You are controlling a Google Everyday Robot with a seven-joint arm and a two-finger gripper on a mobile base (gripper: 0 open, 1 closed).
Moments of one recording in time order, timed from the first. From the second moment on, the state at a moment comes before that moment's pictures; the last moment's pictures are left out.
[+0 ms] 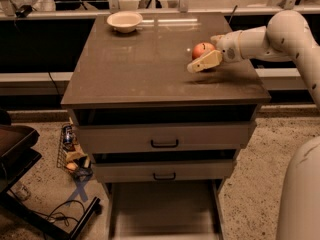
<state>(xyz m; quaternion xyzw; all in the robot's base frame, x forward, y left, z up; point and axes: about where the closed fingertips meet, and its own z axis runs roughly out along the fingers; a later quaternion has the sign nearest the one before) 0.767 -0.147 0.846 -0.42 0.74 0.25 0.47</state>
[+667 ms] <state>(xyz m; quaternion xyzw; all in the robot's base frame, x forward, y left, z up) 0.764 -0.146 0.840 -0.43 0.74 0.25 0.46</state>
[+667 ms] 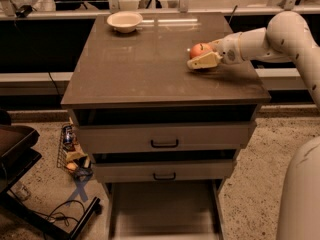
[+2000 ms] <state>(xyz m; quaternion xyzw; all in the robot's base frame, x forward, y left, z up) 0.760 -0.155 0.874 -0.42 0.74 0.21 0.47</state>
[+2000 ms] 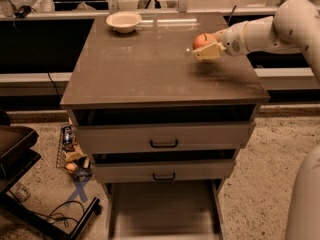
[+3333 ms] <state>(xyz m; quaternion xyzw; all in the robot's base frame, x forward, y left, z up) 0.505 -0.203 0.925 -0.39 0.72 0.20 0.53</state>
